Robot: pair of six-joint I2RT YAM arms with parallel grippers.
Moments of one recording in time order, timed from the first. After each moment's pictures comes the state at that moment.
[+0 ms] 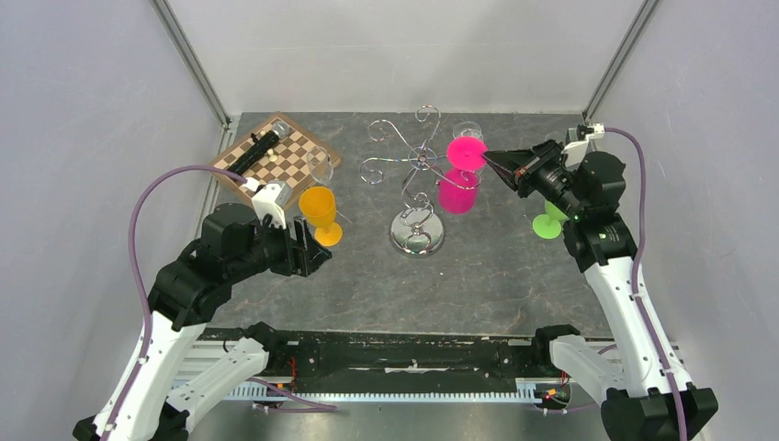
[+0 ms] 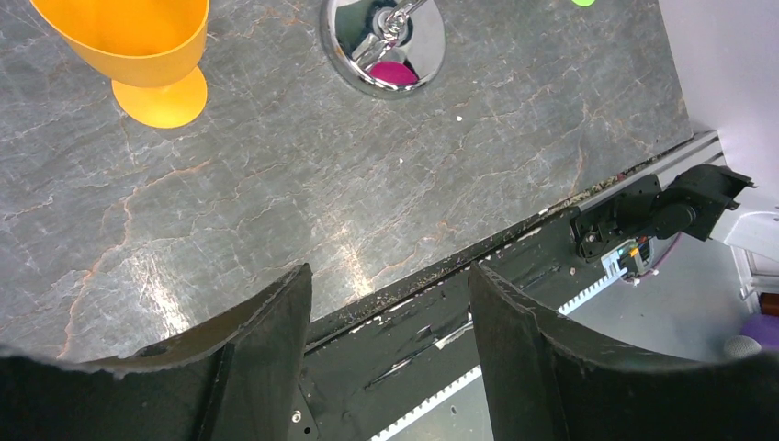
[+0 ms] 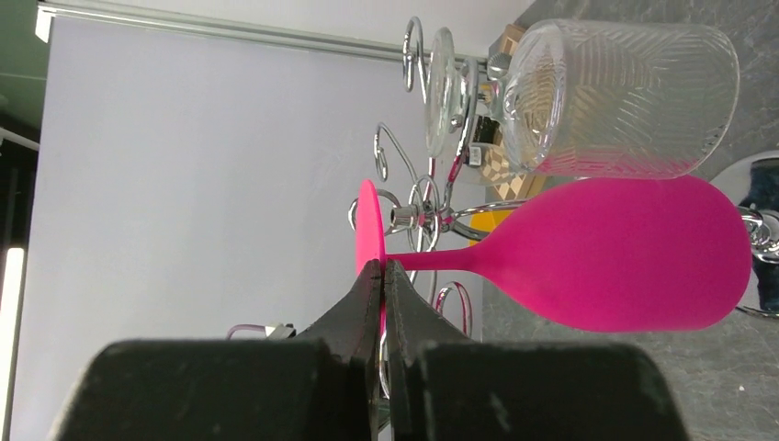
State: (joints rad) left arm -0.51 0.72 1.17 -1.04 0.16 -0.40; right arm 0.13 0.94 1.00 -0.14 -0.46 1.31
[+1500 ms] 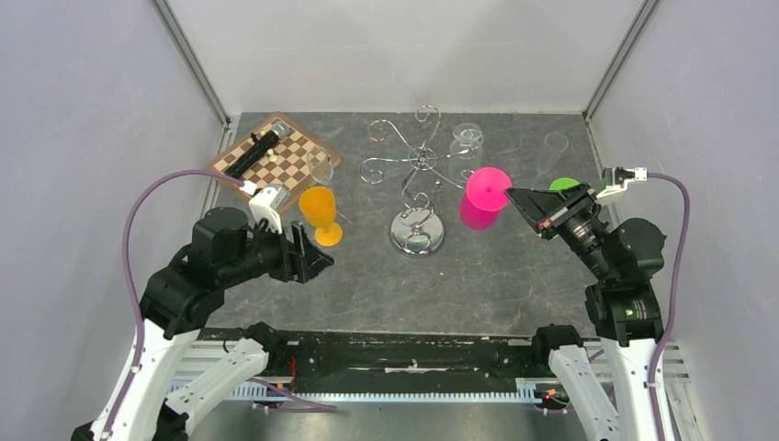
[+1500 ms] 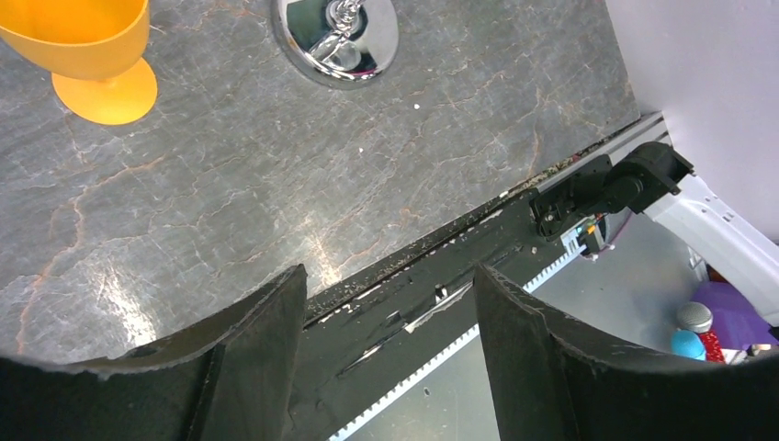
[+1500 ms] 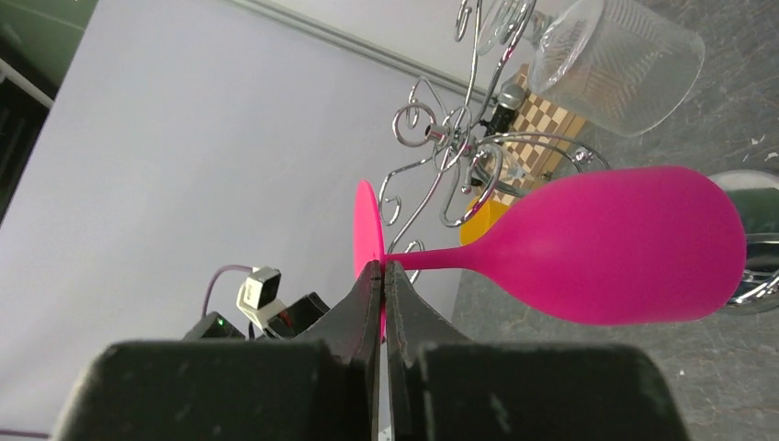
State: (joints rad) left arm -0.51 0.69 1.19 -1.07 0.24 -0.42; right arm 0.07 0.54 0.90 -0.28 -0.46 1.23
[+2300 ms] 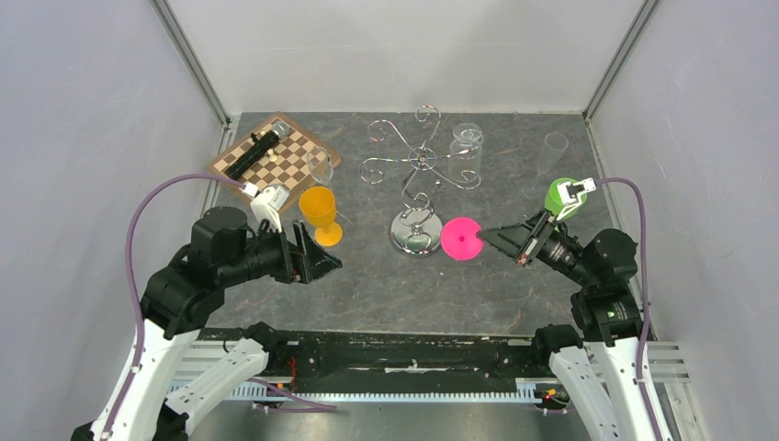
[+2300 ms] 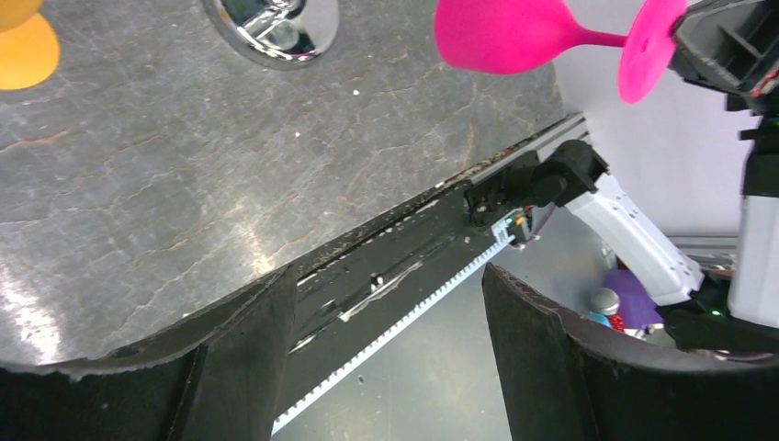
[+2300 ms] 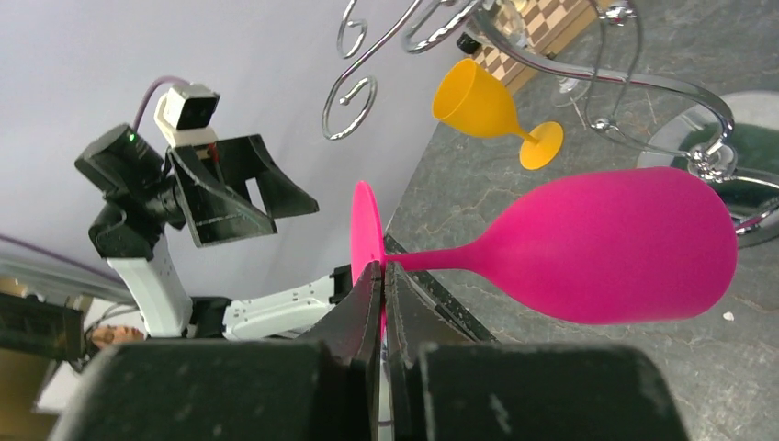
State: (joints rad) left arm -0.51 0.69 1.20 -1.06 0.33 -0.56; right arm 0.13 0.47 0.69 -0.21 -0.75 0.98
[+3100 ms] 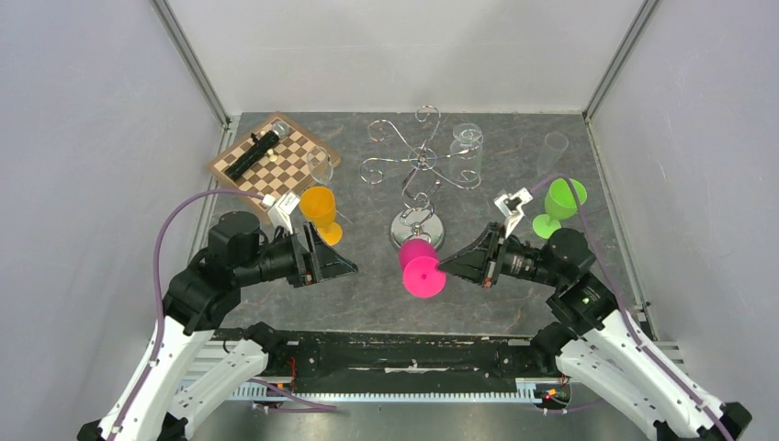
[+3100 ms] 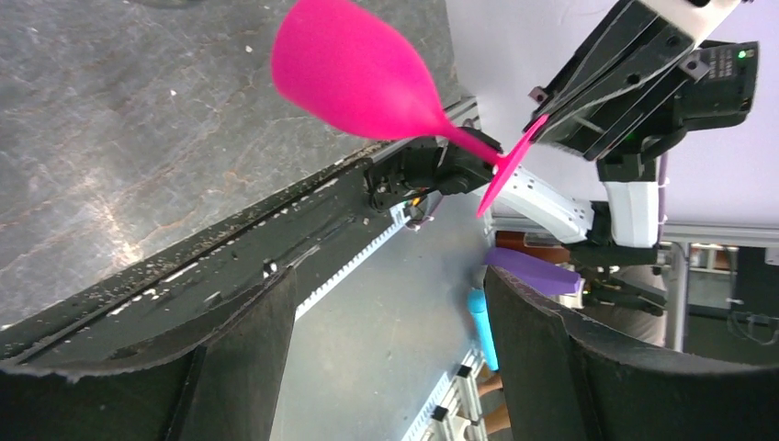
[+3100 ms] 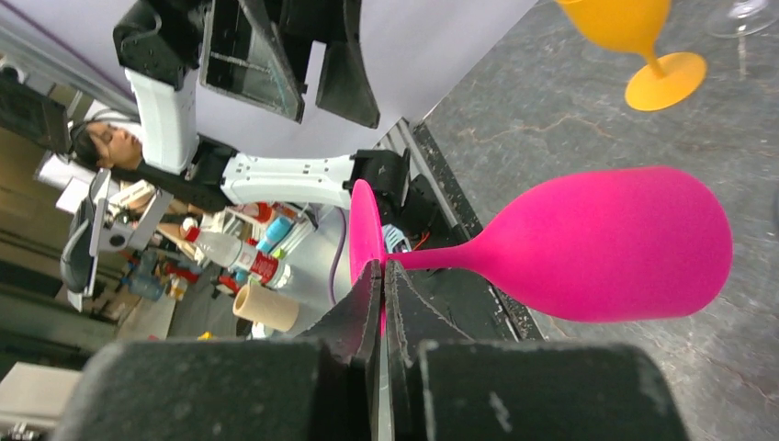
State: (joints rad) left arm -0.51 0.65 1.02 -0.87 0.52 -0.82; right arm 0.58 0.58 0.60 0.00 -0.68 0.79
